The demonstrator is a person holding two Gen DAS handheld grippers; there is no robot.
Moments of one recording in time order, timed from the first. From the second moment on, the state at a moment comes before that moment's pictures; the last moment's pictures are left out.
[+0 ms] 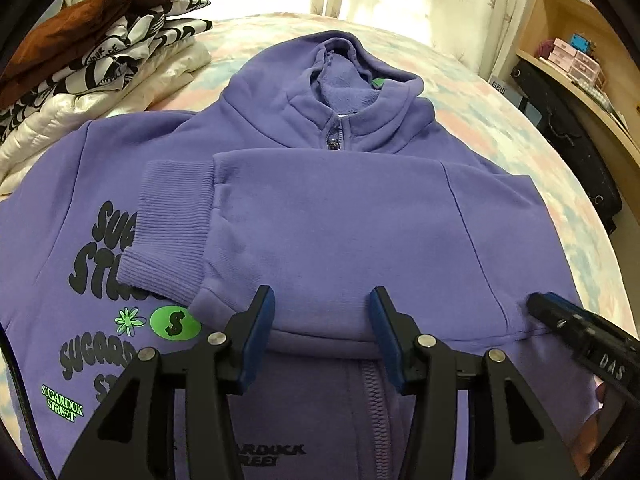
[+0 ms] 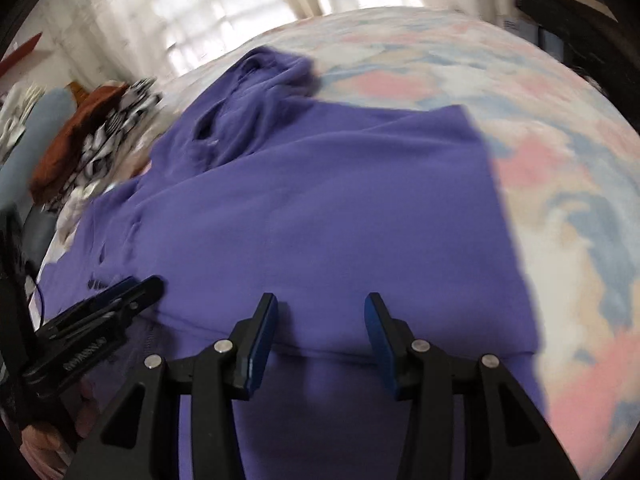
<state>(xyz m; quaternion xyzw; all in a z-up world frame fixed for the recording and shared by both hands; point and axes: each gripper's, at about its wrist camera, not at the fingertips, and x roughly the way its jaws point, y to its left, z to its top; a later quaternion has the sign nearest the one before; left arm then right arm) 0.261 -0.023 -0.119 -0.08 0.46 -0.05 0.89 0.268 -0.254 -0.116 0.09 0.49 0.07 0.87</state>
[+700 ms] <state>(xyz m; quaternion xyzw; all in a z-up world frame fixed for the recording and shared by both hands) 0.171 -0.023 -0.069 -0.05 0.44 0.00 0.90 0.188 -0.281 -0.078 0.12 0.46 0.01 0.88</state>
